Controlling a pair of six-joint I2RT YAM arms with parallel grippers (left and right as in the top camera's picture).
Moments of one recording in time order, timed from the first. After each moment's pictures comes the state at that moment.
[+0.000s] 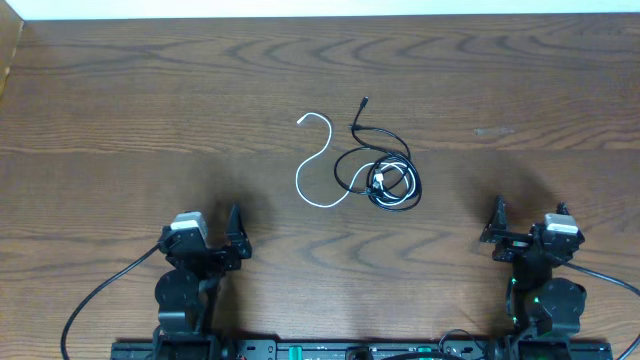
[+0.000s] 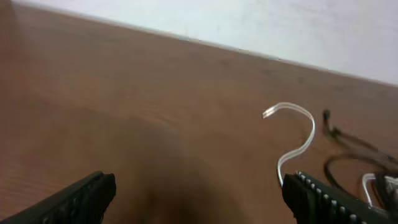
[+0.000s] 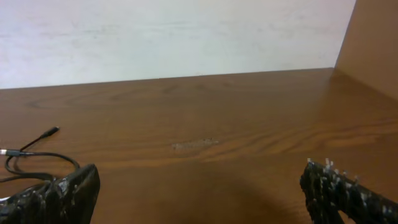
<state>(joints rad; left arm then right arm) -0.02 0.06 0.10 -0.32 -0.01 -0.23 -0.03 0.02 0.02 -0.10 0.10 0.05</state>
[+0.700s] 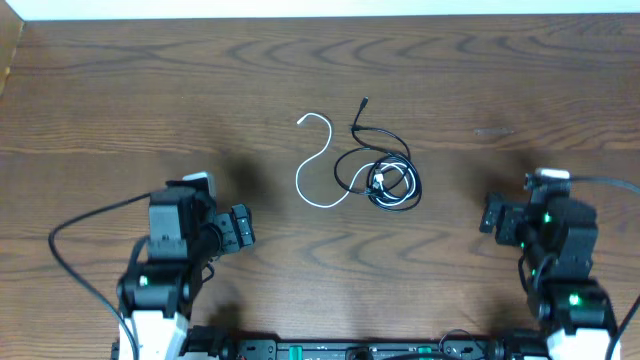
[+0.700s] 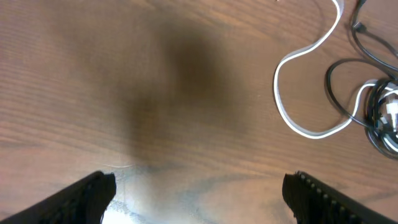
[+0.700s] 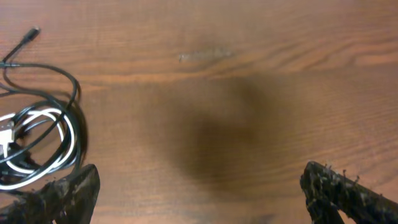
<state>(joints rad) -0.02 0.82 0.66 -0.78 0.10 -0.25 -0.03 0.73 0.51 -0.46 0.06 0.07</state>
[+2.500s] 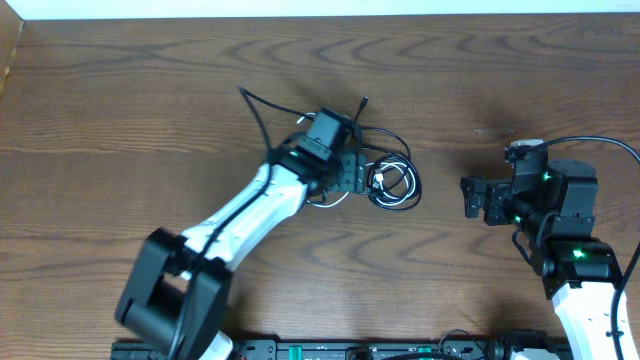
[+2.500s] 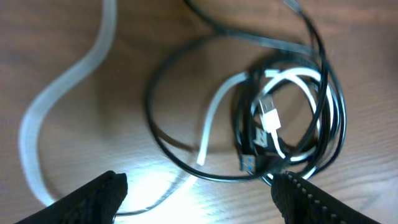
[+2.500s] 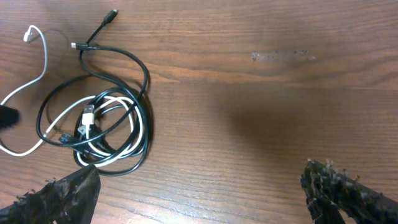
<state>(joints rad) -0.58 1.73 1.12 -0.50 0.10 -0.49 -0.03 0.96 0.66 -0.47 -0.21 0.02</state>
